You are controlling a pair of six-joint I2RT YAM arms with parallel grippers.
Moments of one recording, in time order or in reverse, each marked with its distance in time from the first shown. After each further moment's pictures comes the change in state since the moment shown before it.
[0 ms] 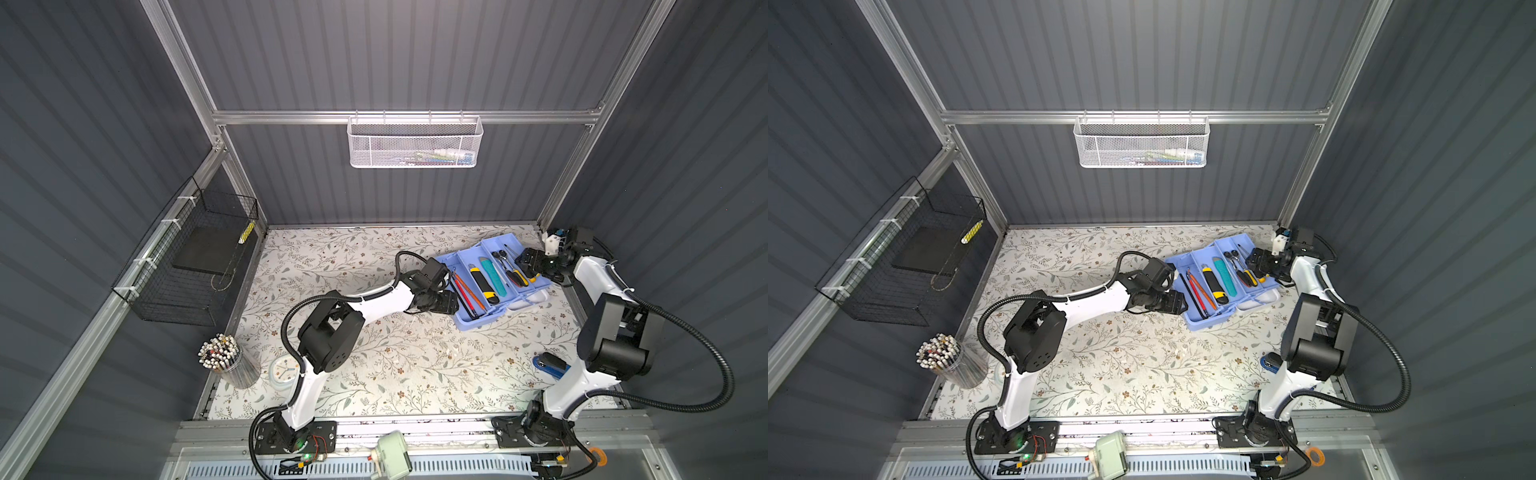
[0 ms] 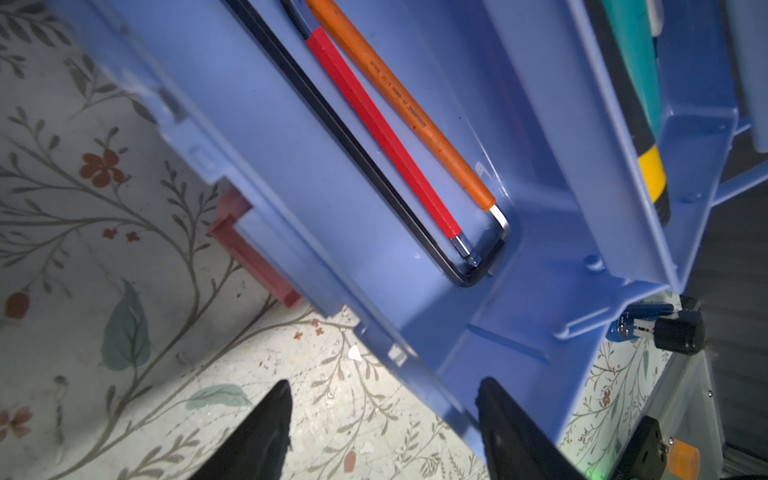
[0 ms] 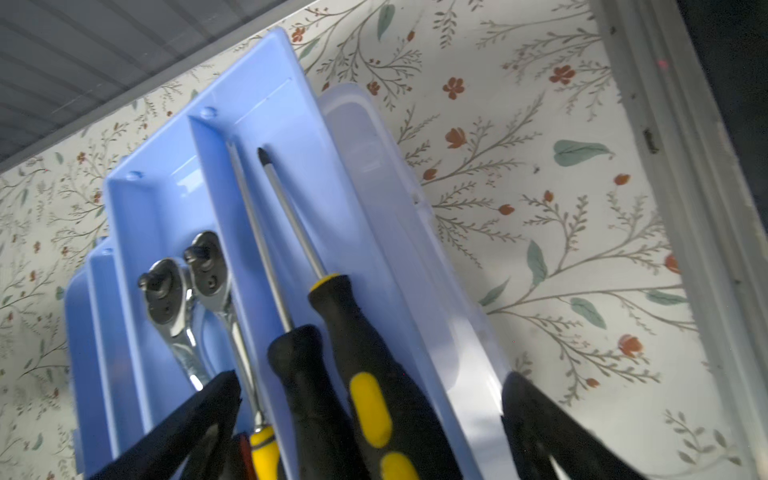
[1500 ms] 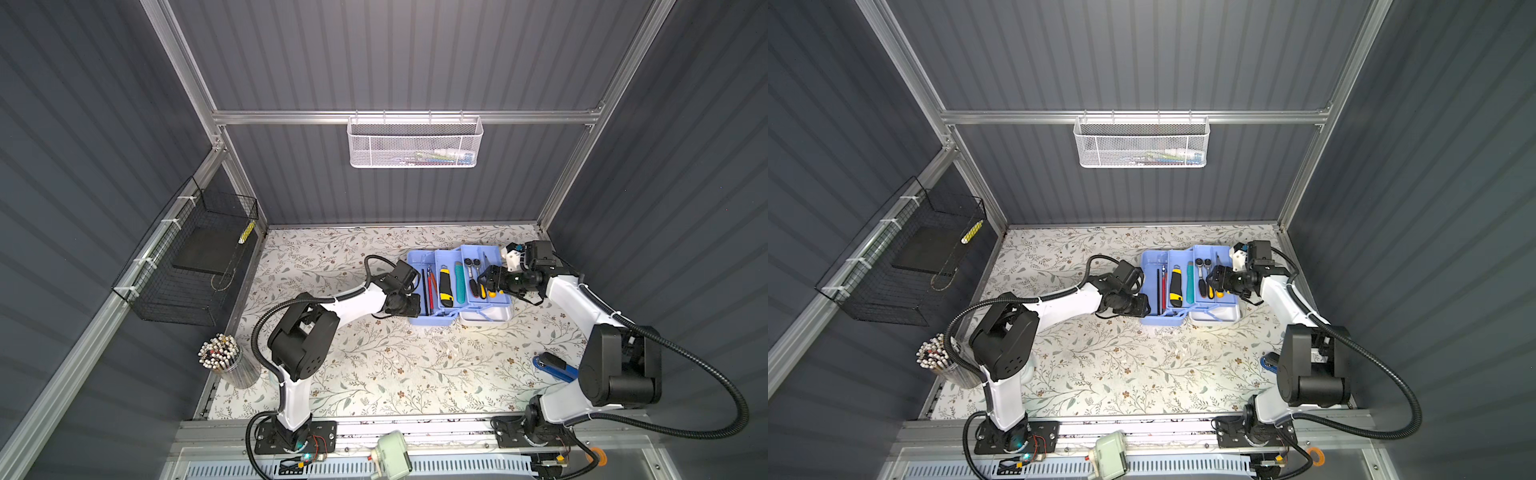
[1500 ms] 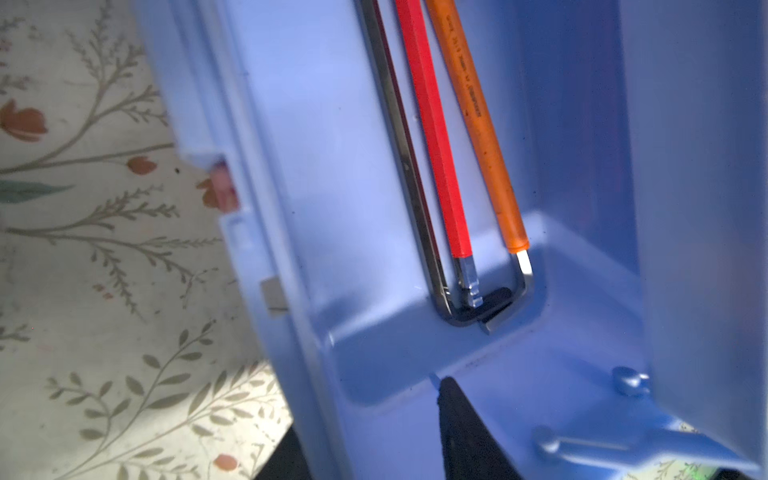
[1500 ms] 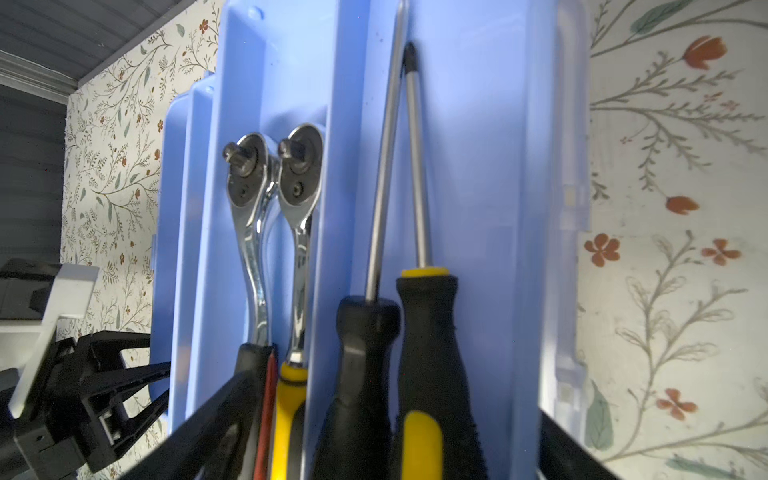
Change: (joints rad) left arm 0.126 -0.200 -0.295 -0.040 -0.076 0.061; right arm 0.286 -0.229 -0.274 0.031 -0.036 0.182
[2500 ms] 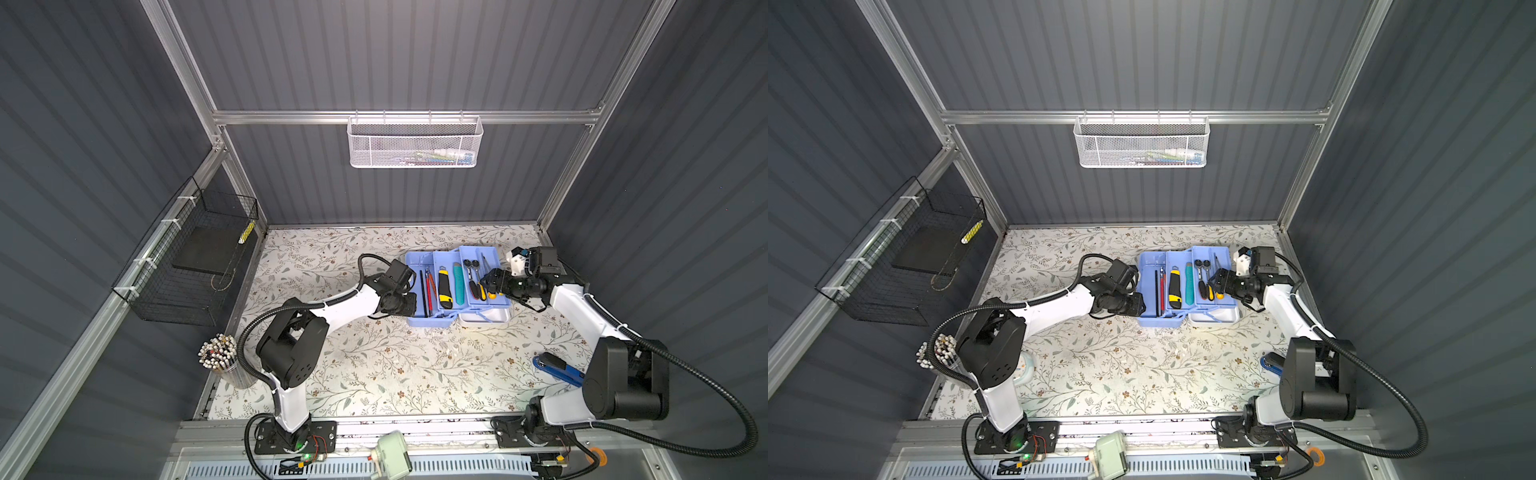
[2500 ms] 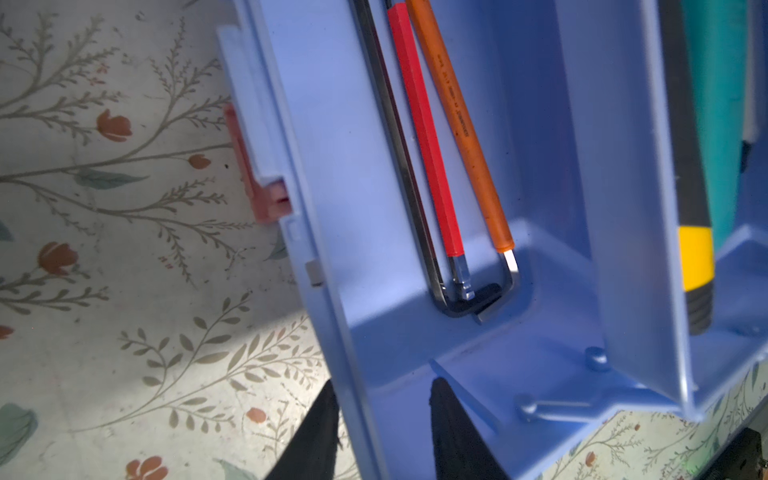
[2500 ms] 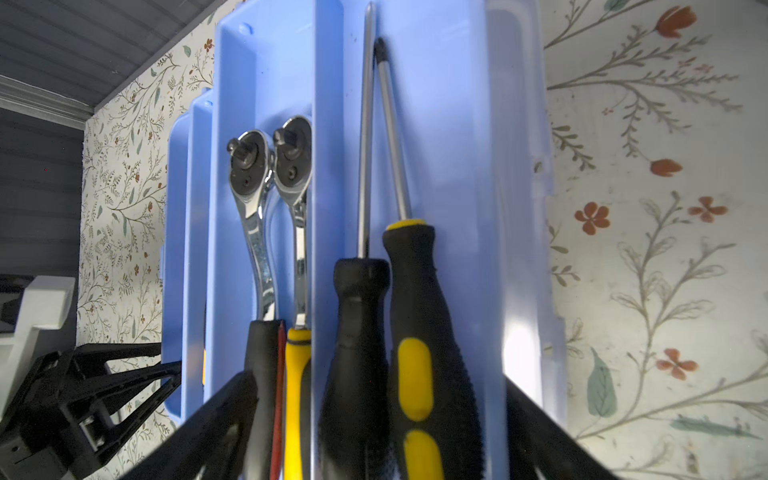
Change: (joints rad) left arm 0.011 -0.063 -0.030 -0.003 -0.021 0.003; right arm -0.018 -0.078 -0.079 0.036 -0.008 0.063
